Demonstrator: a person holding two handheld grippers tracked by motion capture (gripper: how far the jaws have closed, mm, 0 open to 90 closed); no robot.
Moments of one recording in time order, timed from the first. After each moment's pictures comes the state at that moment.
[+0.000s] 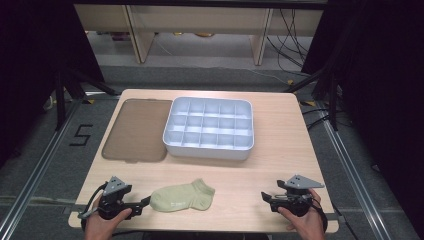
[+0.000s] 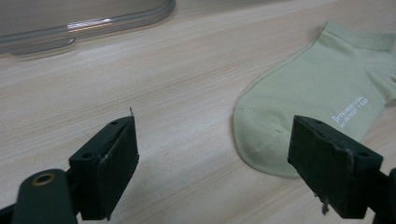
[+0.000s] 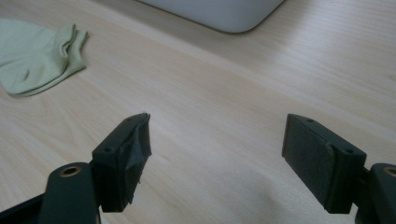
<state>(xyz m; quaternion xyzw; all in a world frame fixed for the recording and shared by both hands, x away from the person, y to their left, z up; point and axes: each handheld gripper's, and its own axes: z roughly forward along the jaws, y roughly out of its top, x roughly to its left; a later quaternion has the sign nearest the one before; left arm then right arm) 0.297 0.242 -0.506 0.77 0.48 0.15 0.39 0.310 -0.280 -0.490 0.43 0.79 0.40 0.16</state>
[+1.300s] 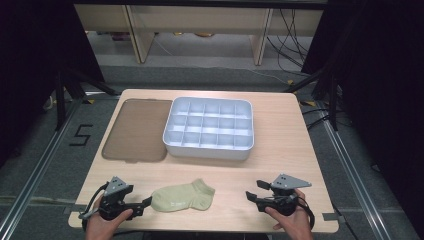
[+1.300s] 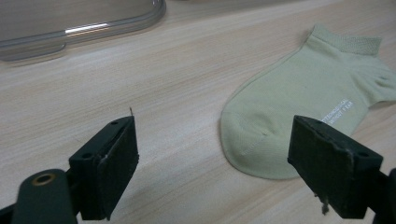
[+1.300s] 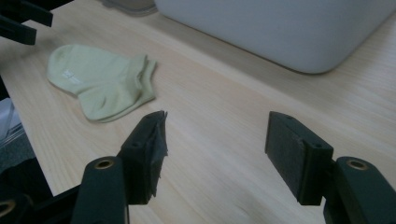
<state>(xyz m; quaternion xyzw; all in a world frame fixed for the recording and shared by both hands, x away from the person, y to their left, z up) 0.294 0.237 -0.501 0.77 0.48 0.14 0.39 0.307 -0.240 -0.482 0.38 0.79 0.46 0.10</state>
